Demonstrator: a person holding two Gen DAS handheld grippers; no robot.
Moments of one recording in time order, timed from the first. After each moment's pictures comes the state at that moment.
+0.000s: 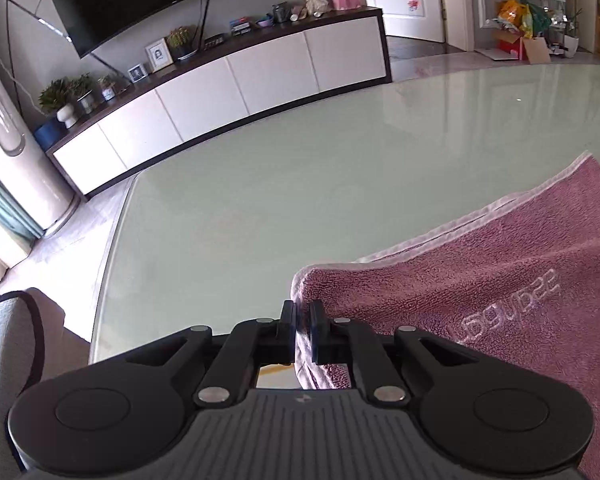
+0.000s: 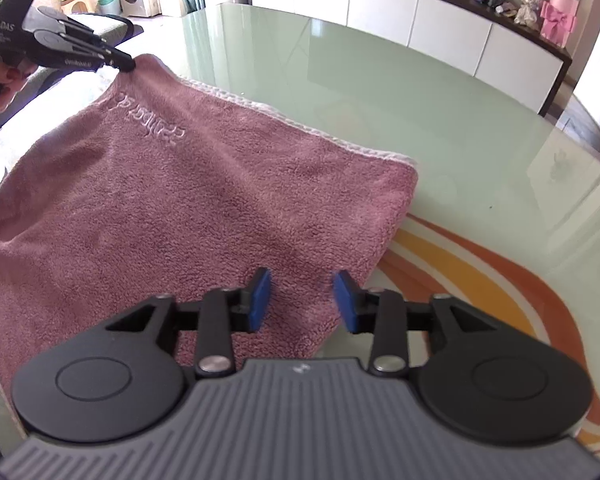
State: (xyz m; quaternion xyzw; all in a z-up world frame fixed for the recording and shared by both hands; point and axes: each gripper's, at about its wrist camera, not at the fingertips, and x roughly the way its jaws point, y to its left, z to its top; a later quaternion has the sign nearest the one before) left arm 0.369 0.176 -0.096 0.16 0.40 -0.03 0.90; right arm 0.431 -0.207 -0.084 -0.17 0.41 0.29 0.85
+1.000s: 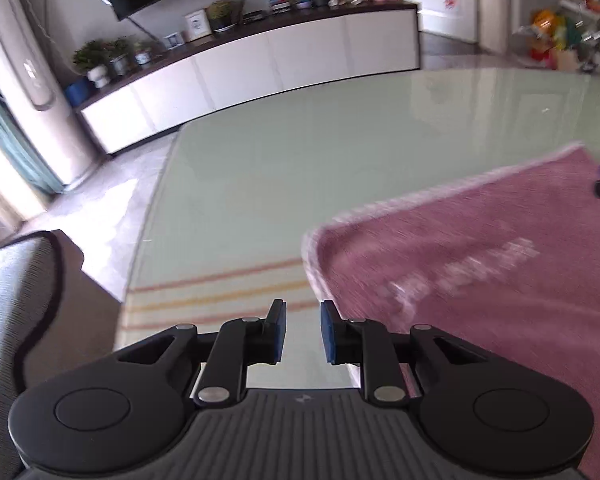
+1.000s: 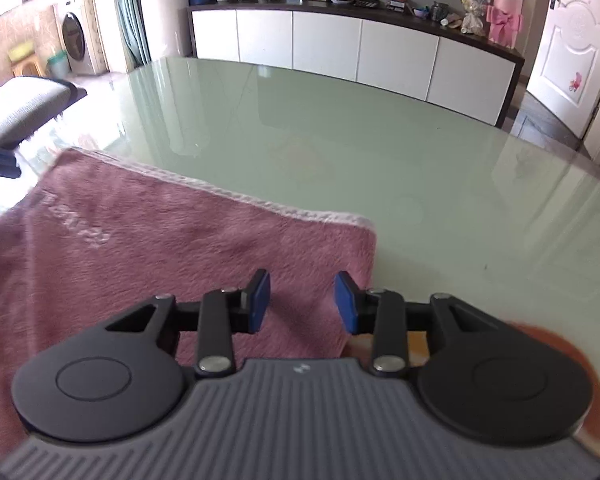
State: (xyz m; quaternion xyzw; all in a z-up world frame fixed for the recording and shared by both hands) left arm 0.274 0.217 -0.079 0.10 0.42 -0.04 0.90; right arm 0.458 -0.197 -0.086 -0.07 0.37 0.25 0.89
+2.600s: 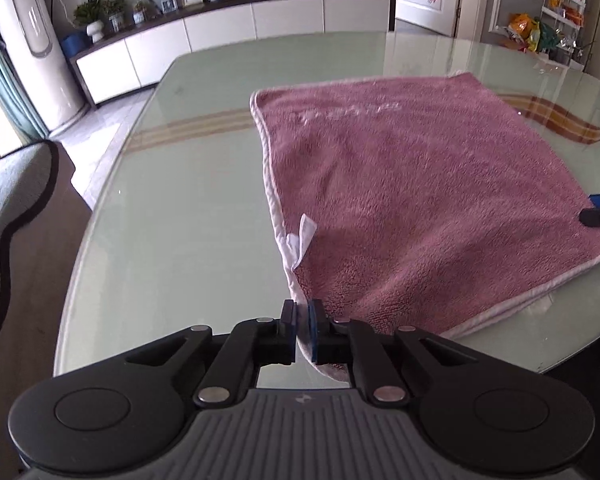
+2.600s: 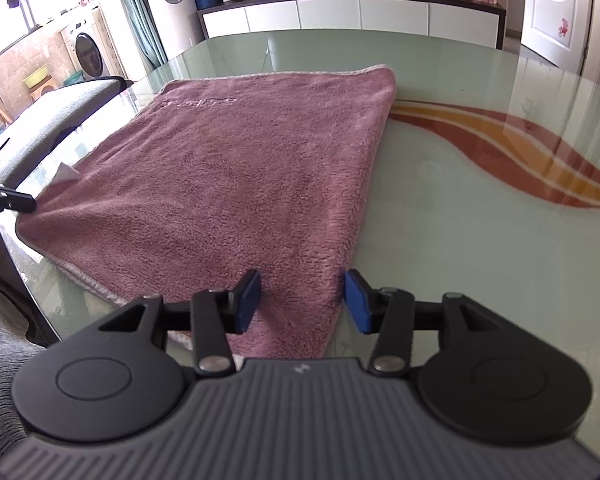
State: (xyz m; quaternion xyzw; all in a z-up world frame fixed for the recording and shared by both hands) left arm 0.111 0.199 -0.103 0.06 0.47 -0.02 0.88; right arm 0.280 -0.230 -0.097 -0.02 0.41 0.24 0.88
